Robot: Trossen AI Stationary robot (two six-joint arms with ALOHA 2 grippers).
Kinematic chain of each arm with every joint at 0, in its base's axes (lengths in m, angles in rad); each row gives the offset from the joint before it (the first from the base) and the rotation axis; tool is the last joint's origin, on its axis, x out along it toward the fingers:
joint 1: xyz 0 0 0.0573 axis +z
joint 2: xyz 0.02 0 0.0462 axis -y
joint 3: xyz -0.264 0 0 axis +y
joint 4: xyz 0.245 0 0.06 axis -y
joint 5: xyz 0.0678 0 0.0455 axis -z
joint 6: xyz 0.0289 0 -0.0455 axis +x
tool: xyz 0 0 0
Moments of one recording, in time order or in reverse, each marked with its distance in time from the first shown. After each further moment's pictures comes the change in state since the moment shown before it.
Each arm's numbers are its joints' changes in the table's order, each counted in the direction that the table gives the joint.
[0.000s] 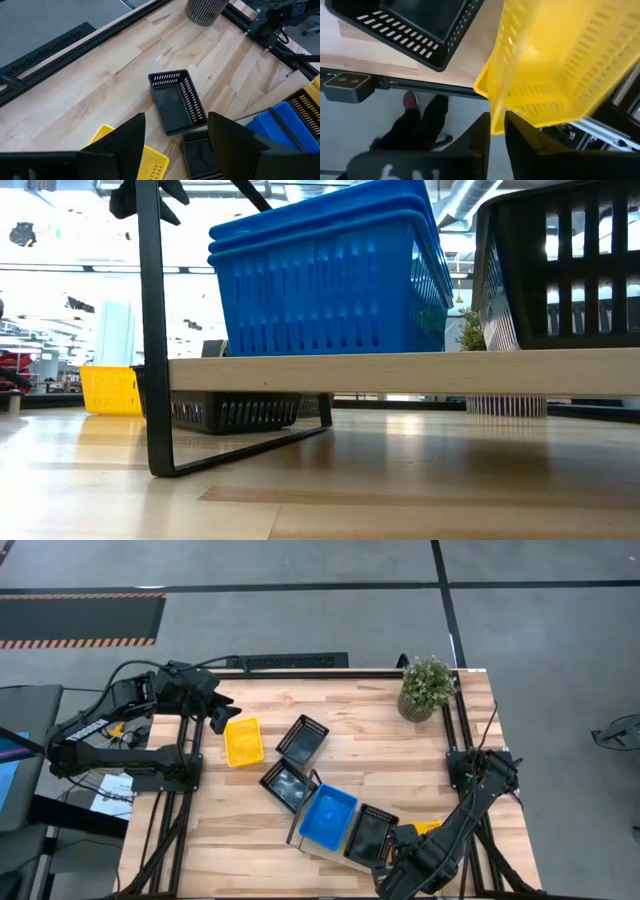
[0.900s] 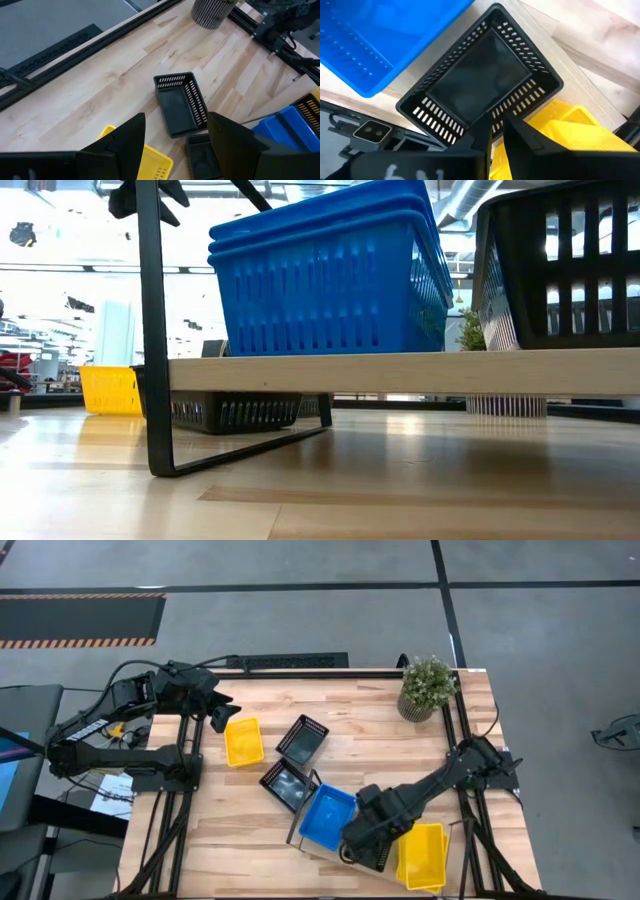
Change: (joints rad) left arm 0.000 0.000 0.000 0.000 -0.031 -0.008; right arm -0.257 0.014 0.036 -0.048 0.113 -0.510
